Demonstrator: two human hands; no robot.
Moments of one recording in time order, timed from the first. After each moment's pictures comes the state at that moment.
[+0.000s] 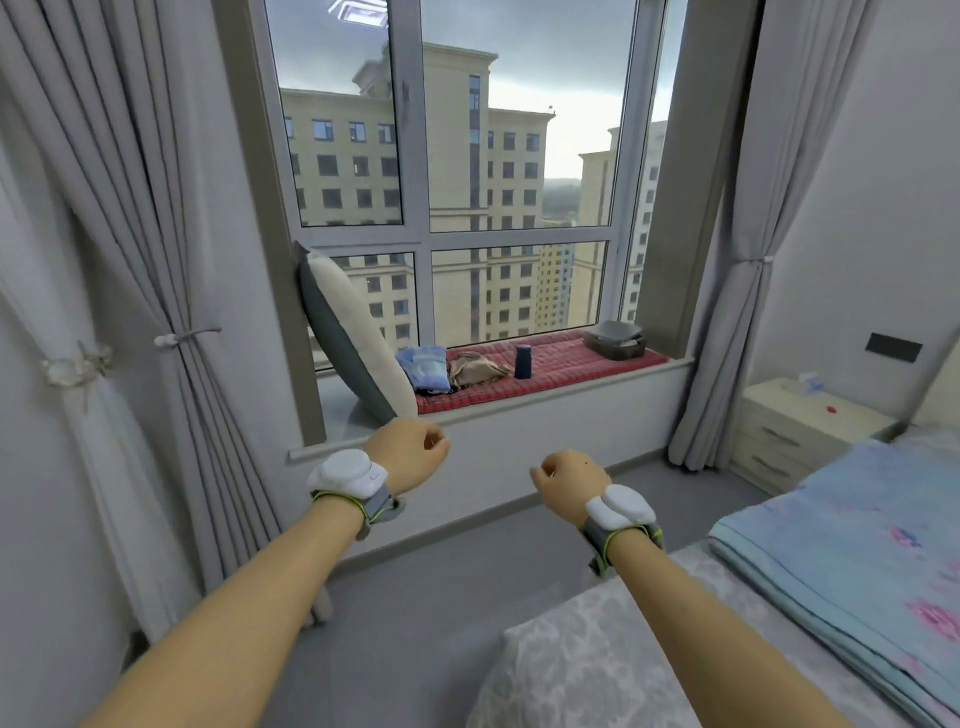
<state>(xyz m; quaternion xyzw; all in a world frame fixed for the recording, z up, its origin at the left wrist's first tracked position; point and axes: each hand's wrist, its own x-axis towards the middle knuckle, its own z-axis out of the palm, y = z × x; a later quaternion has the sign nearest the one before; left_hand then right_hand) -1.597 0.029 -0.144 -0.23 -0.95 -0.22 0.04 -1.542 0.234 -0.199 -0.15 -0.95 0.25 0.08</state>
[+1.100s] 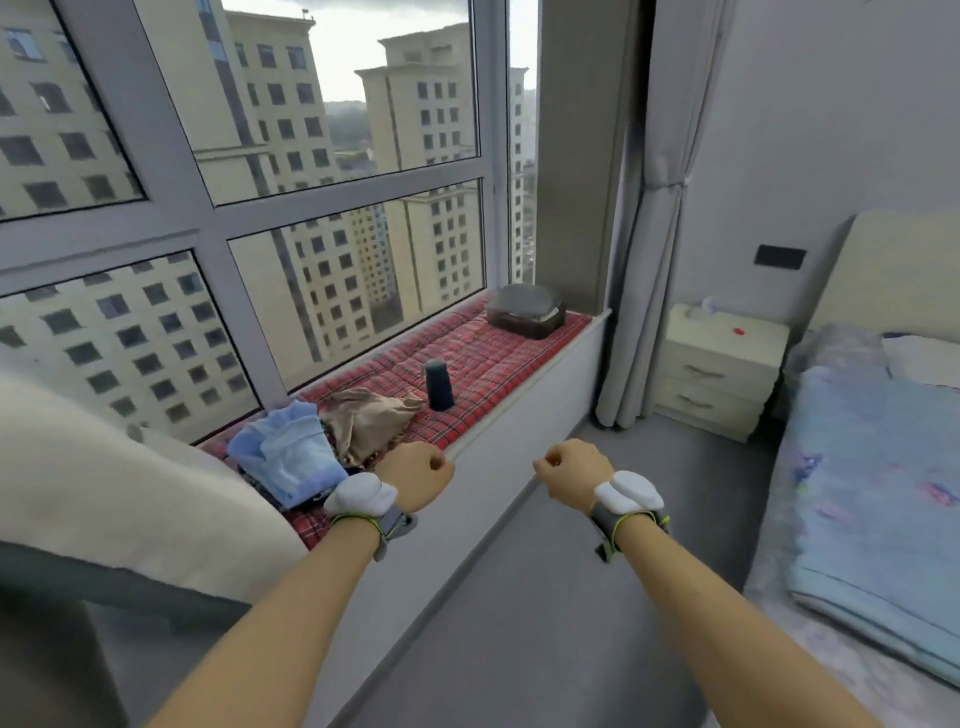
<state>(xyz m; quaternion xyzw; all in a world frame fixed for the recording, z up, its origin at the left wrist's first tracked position) -2.225 0.263 -0.240 -0.41 -0.88 -0.18 -0.13 -2.065 0.413 -0.248 -0.39 -0.87 0.30 0.05</state>
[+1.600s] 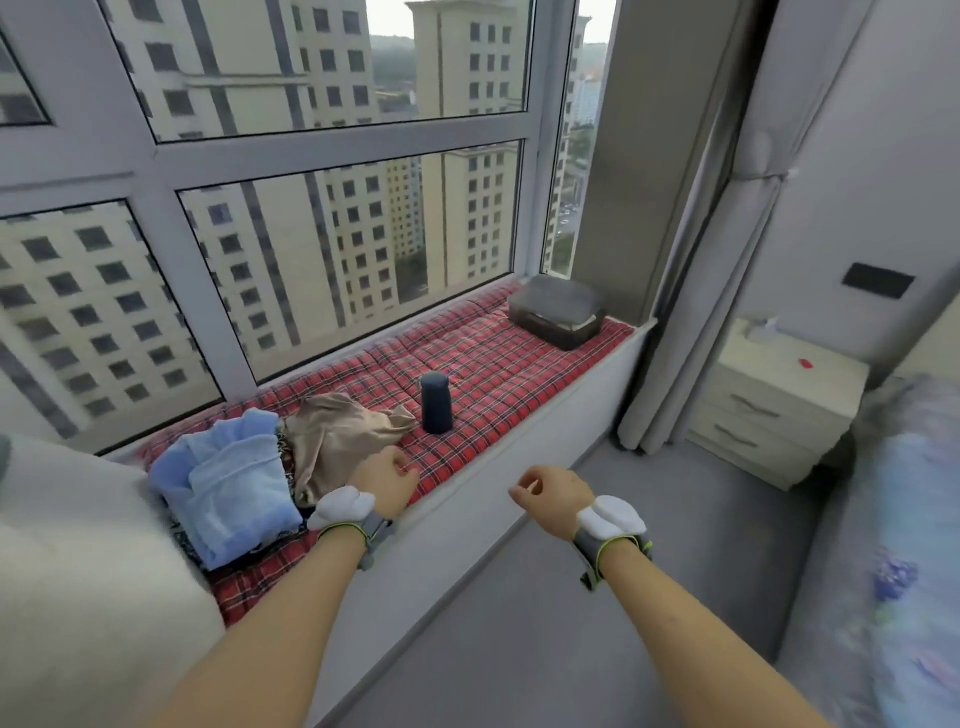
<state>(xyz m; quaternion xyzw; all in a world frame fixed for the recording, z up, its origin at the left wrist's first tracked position) -2.404 0.416 -0.320 -0.22 -0.93 -0.24 -0.19 -2.245 0.580 -0.309 -0.33 -0.89 0.31 -0.06</state>
